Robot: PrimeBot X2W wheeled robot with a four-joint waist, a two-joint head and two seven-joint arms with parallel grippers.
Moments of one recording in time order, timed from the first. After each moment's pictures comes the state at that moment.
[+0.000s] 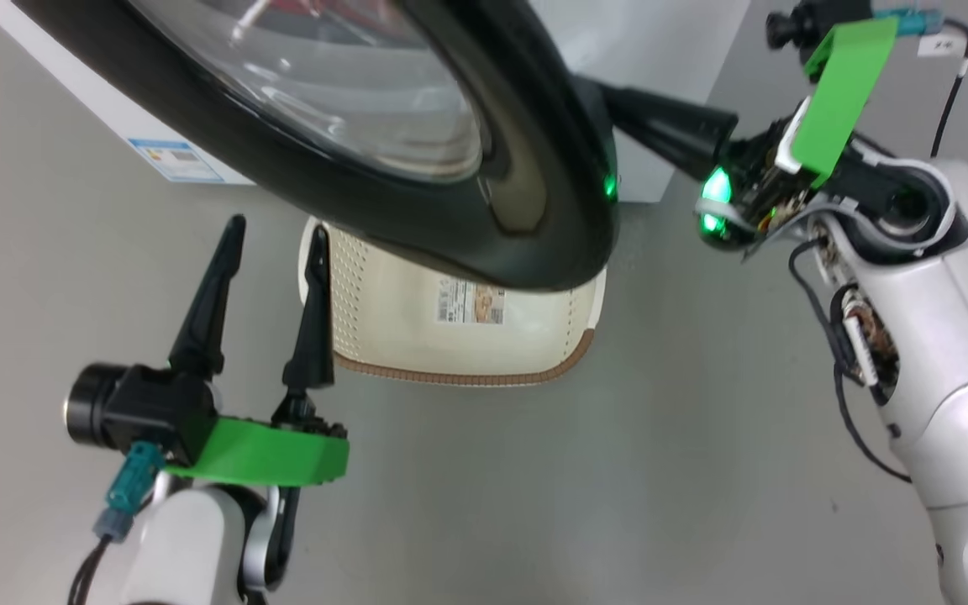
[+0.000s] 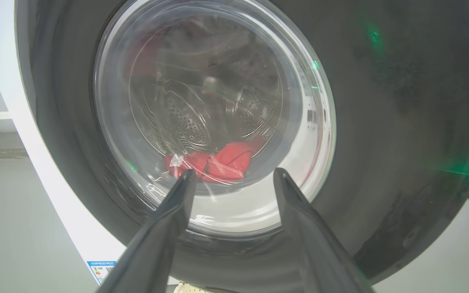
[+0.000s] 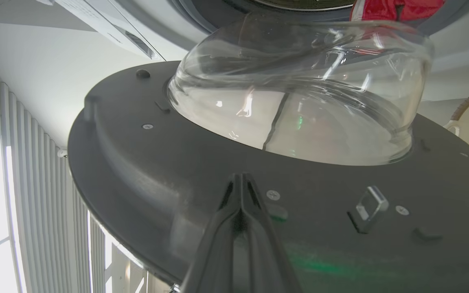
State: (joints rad) left arm -0.40 0.03 -0.14 0.13 -0.18 0.00 -0.26; right arm -0.93 -0.13 0.25 0.54 1.82 0.12 0.80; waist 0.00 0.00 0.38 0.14
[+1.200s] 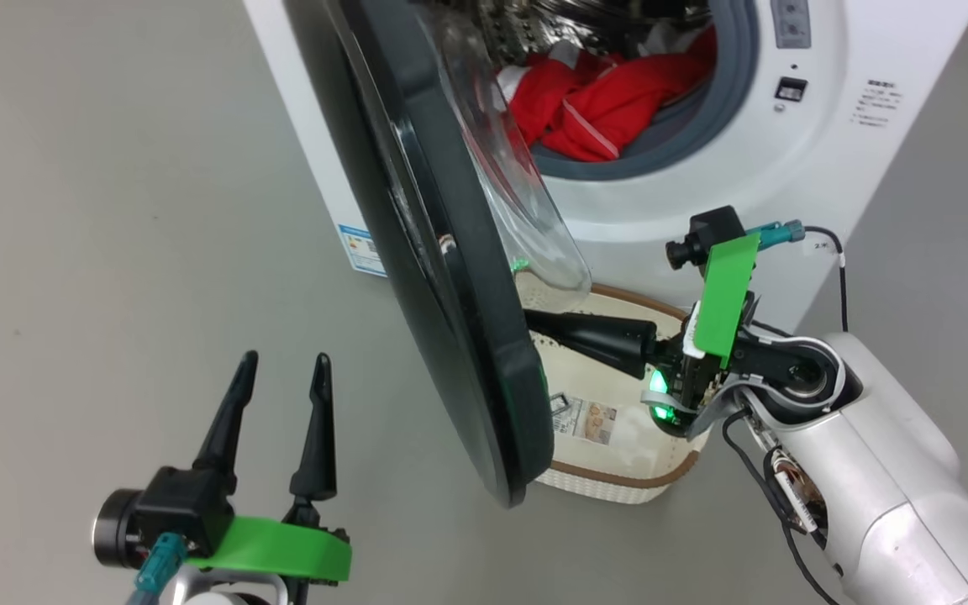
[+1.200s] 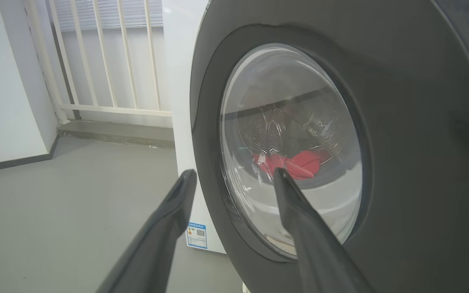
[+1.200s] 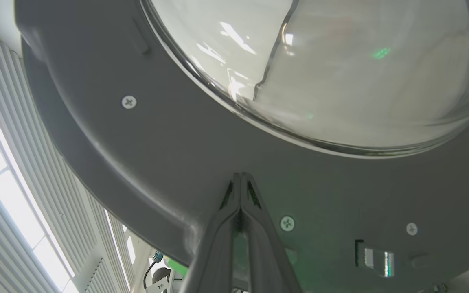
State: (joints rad) left arm -0.20 0.04 -0.15 0.16 -0.21 0.04 -0.26; right arm -0.69 -0.09 0.37 0.59 1.82 0.12 0.85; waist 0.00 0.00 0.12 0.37
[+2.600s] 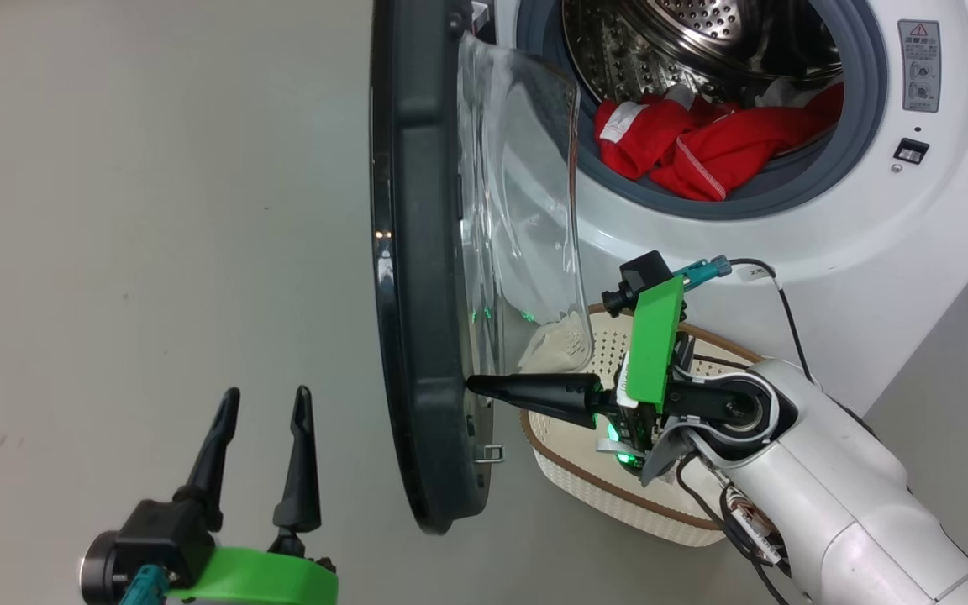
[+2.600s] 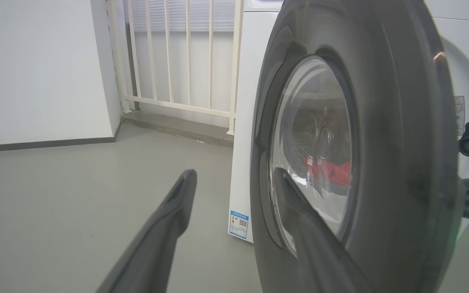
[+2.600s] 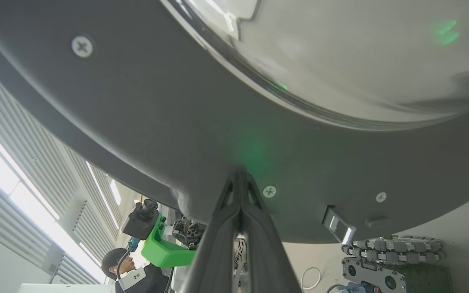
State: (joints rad) left arm -0.12 0.06 -0.15 0.12 -0.26 0.08 -0.25; right arm -0.70 -0.08 0.58 0.63 1.86 0.12 0.79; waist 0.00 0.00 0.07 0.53
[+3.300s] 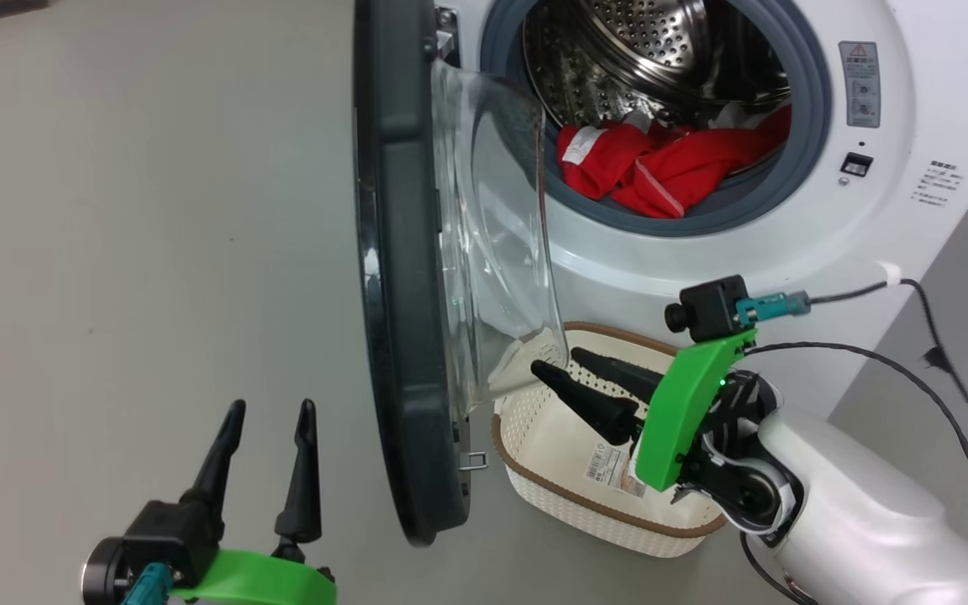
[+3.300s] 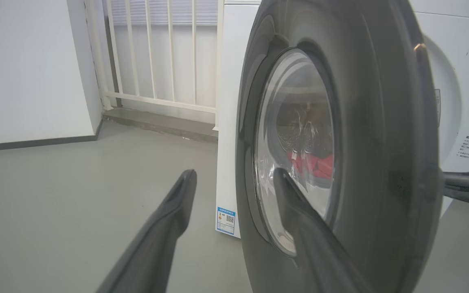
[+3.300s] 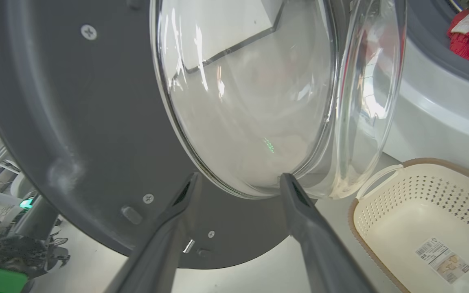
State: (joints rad) left arm -0.12 0.08 -0.16 0.14 -0.28 0.08 -0.22; right arm -0.62 -0.25 0.74 0.45 1.24 0.12 0.22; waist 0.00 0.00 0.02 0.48
